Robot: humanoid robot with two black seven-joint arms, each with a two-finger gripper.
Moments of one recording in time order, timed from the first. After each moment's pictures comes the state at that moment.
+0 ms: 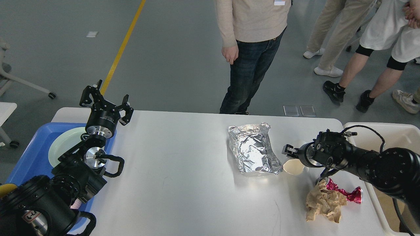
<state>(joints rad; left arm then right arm) -0.88 -0.01 -0.73 0.06 -0.19 -0.62 -0.46 1.05 -0.12 -0.89 0.44 -0.16 0.21 -0.10</state>
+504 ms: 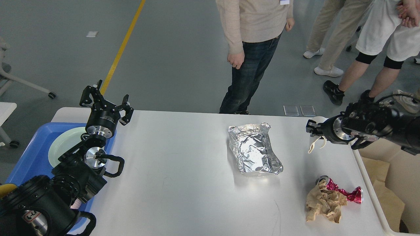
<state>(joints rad) -0.88 -0.01 -0.73 0.06 -0.19 -0.62 -0.46 1.43 -0.44 -0.89 0.82 -0.16 0.29 -0.10</state>
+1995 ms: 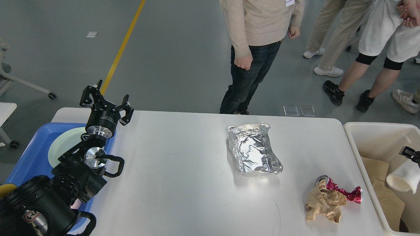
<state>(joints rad) -0.88 -0.01 -0.73 0.06 -0.19 -0.62 -0.46 0.86 -0.54 -0.92 0.24 -0.17 0.15 -0.09</state>
